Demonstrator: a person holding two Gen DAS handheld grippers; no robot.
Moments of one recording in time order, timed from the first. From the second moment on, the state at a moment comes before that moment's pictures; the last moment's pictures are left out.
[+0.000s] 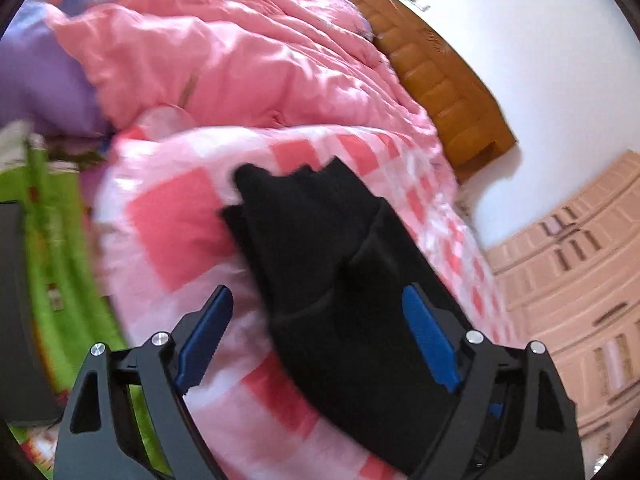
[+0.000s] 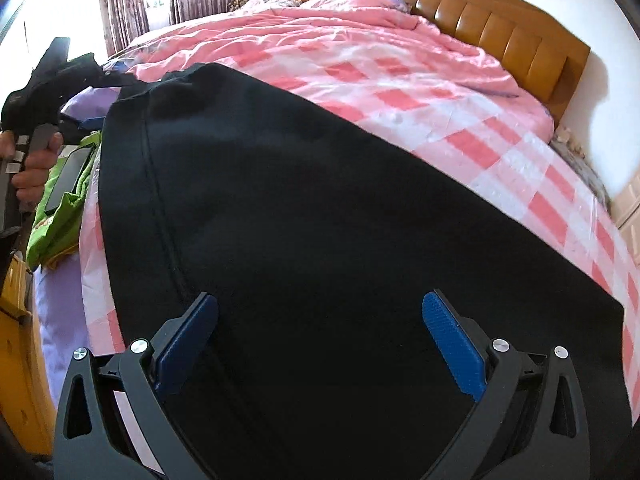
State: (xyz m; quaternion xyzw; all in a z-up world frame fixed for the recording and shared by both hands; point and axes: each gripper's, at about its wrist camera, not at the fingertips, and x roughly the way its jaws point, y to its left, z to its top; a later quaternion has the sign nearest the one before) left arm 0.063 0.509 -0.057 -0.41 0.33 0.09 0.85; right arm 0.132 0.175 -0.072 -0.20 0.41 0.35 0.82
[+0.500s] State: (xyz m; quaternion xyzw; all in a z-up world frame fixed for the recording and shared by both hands) left arm 0.107 0.503 -0.066 -0.36 0.32 0.11 0.87; right arm 0.137 0.170 -0.074 -0.17 0.43 0.33 0.82
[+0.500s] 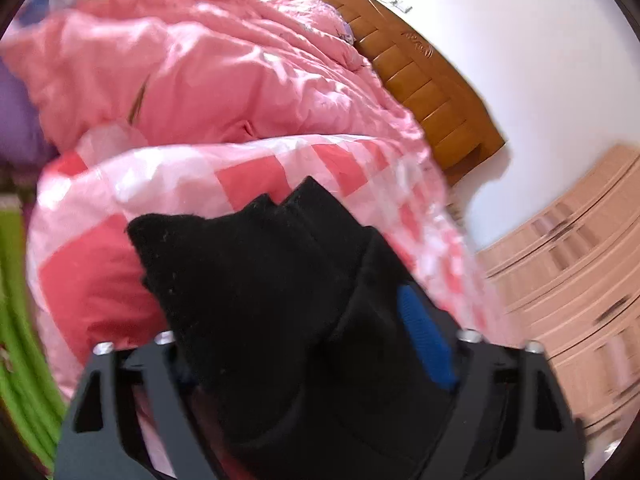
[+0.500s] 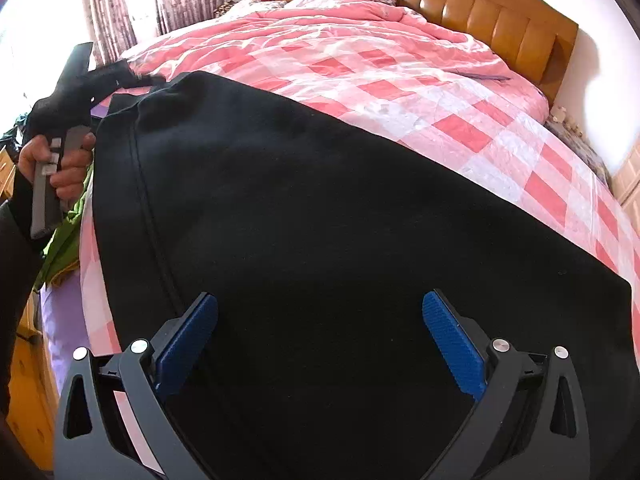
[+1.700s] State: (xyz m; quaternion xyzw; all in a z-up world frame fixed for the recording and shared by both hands) left arm 0.054 0.052 -0.049 0.29 0.27 -0.12 0.91; right arm 0.151 -0.087 -0.015 0.10 0.37 0.20 0.90
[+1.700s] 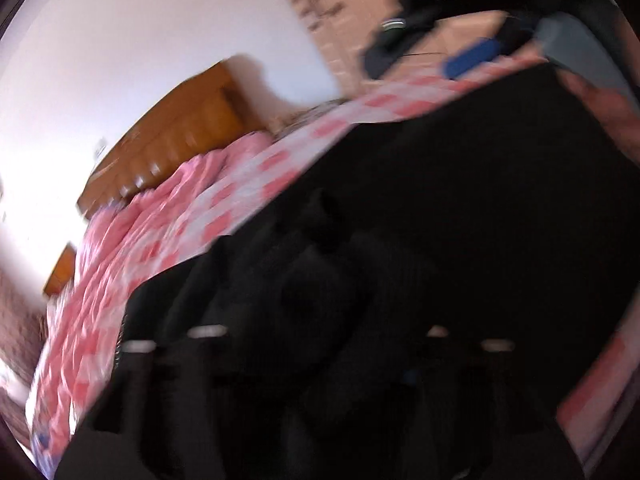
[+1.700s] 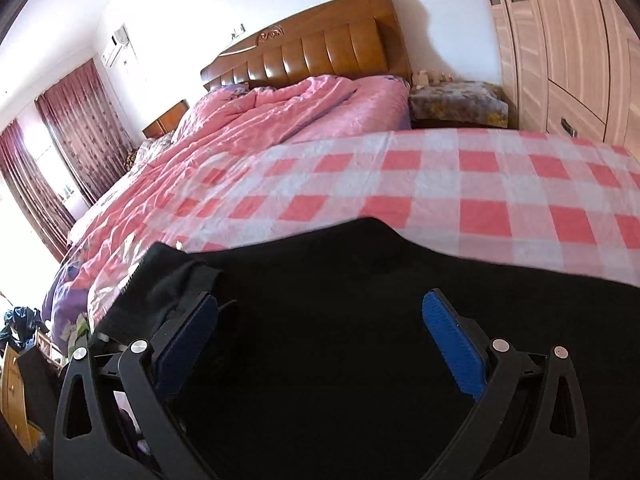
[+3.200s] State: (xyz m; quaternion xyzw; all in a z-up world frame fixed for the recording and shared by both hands) left arm 0.010 0.170 -0.033 0.25 0.29 -0.13 0.91; right arm 0.082 0.022 -0.010 0.10 0.36 0.40 0.84
